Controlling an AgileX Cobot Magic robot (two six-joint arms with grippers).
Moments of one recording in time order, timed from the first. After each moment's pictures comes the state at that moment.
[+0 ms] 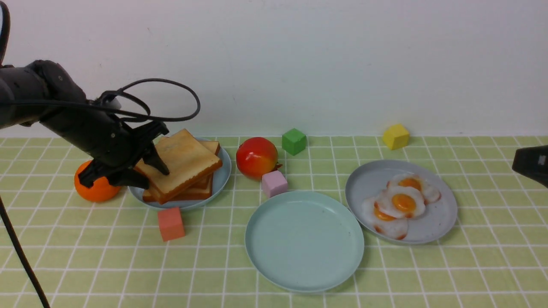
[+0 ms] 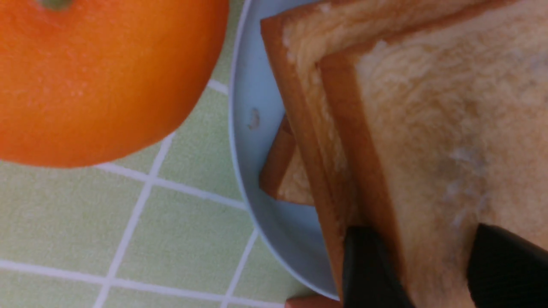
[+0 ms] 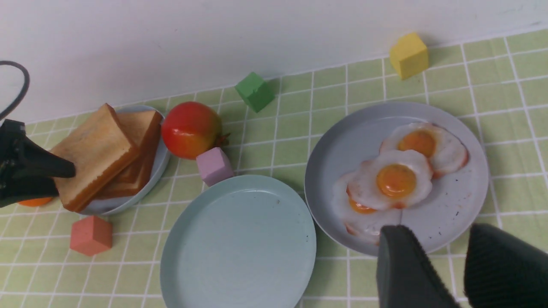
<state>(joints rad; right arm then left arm) 0.20 0.86 -0.79 0.21 0.52 0.16 0.01 2.02 -1.48 -0.51 0.76 -0.19</state>
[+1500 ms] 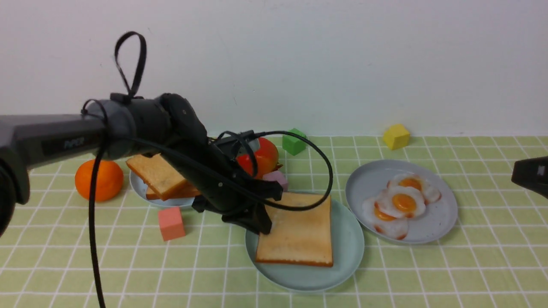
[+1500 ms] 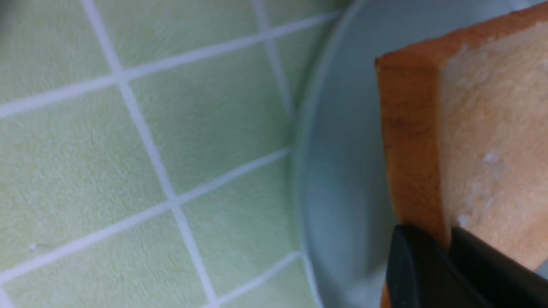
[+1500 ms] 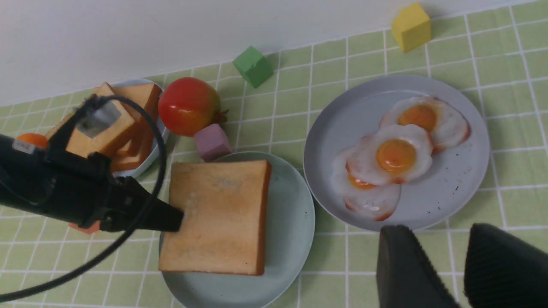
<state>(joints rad) 0.20 0.86 -0.79 0.22 0.57 0.15 -0.35 2.07 -1.45 -0.65 0.82 0.25</state>
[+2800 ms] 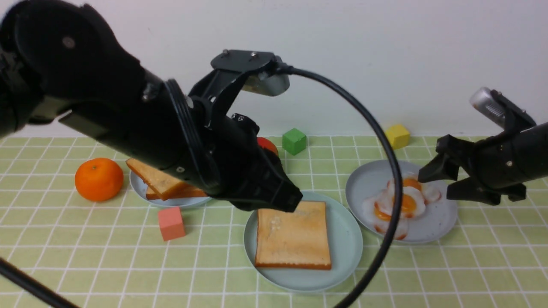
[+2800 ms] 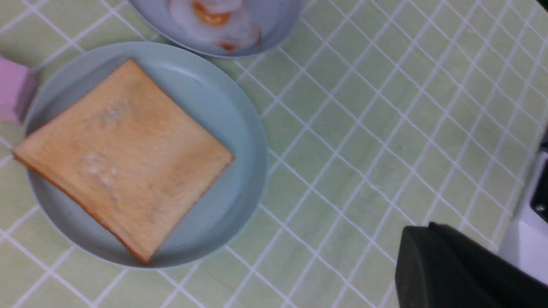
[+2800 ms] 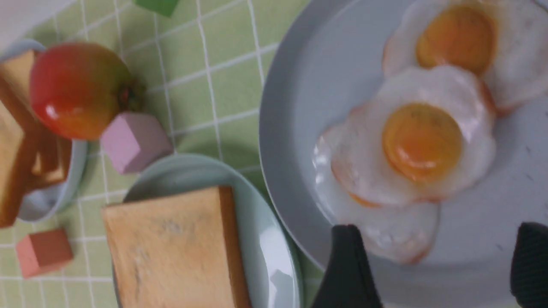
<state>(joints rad) -0.06 1.73 -1.09 0.88 0.64 -0.39 -0.56 1.42 -1.23 -0.60 0.82 0.45</state>
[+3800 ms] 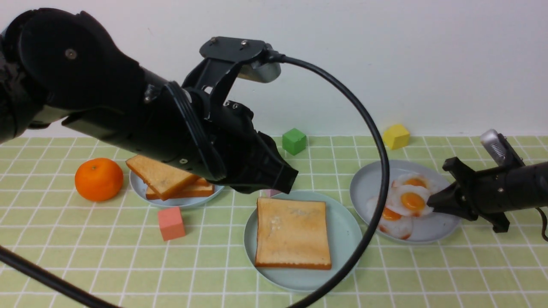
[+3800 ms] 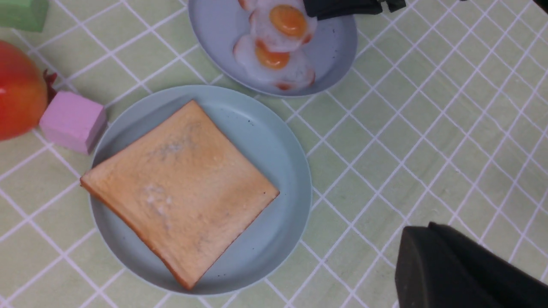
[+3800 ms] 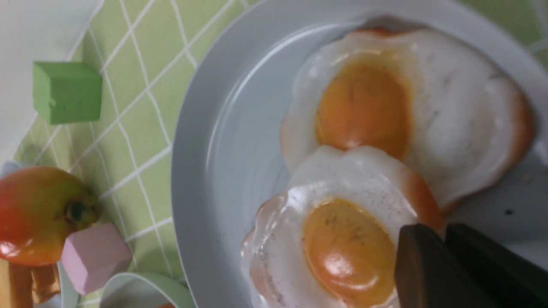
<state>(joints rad) -0.20 2.00 -1.11 1.27 0.62 -0.67 -0.56 1.41 -1.22 -0.53 0.73 0.38</state>
